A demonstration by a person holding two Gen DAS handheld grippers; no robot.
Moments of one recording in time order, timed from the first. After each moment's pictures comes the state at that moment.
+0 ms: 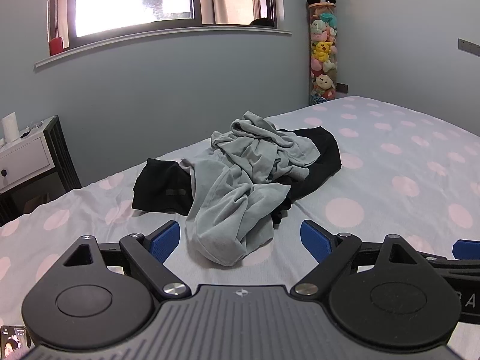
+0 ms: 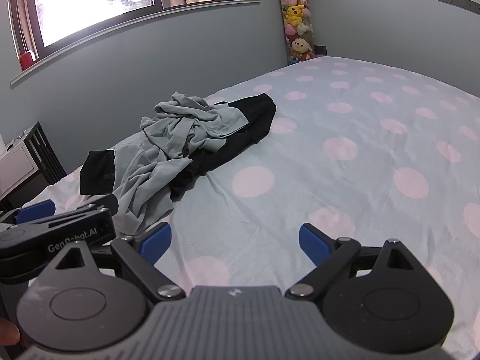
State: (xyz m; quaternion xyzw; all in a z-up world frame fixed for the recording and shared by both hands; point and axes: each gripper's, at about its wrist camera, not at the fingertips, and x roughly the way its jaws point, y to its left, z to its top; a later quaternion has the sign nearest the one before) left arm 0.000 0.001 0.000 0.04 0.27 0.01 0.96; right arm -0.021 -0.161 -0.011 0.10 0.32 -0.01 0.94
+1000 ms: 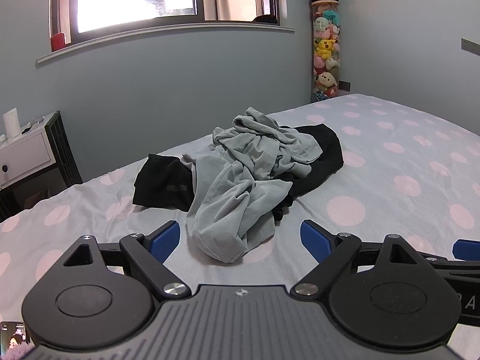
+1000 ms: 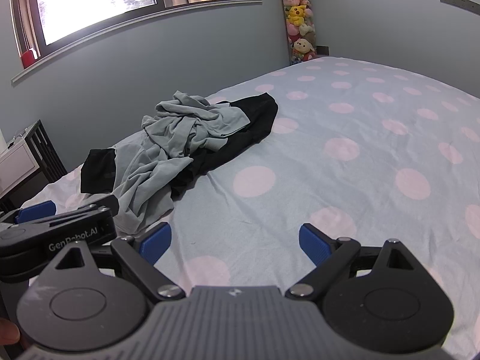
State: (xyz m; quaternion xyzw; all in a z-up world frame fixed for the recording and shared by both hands) left arm 0.002 0.000 -0.001 0.04 0.28 0.01 0.96; right arm -0.021 -0.162 -0.012 0.10 0.32 0.00 0.94
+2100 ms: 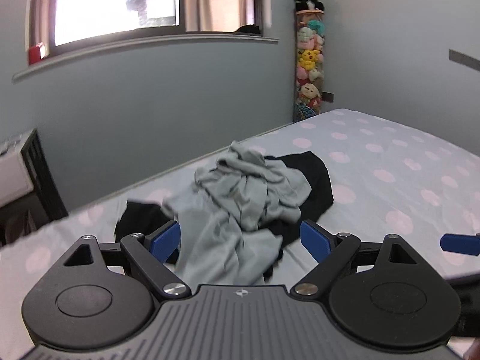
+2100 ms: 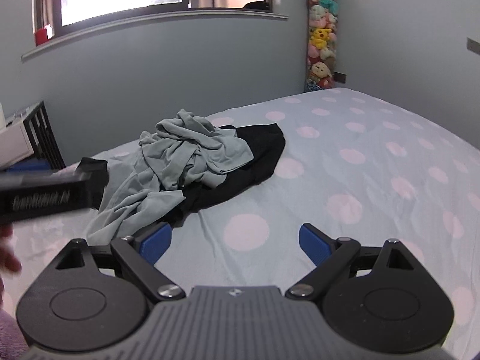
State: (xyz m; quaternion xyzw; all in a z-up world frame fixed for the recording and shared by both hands) left arm 0.080 0.009 0.045 0.05 0.27 -0.04 0.96; right arm 0.045 -0.165 0.020 0.01 0.30 0.01 0.95
